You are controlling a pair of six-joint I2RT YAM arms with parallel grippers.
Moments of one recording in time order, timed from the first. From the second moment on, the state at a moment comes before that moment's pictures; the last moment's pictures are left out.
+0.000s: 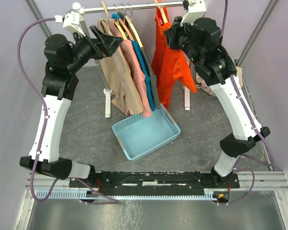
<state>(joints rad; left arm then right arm) -0.21 1.36 1.81 -0.35 0.37 -0.54 0.59 1.75 2.35 -0.59 0.21 0.18</state>
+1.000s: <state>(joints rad) -0.52 1.76 2.26 -0.37 0.28 -0.48 0.59 1.24 1.86 -0.56 0.03 0.36</state>
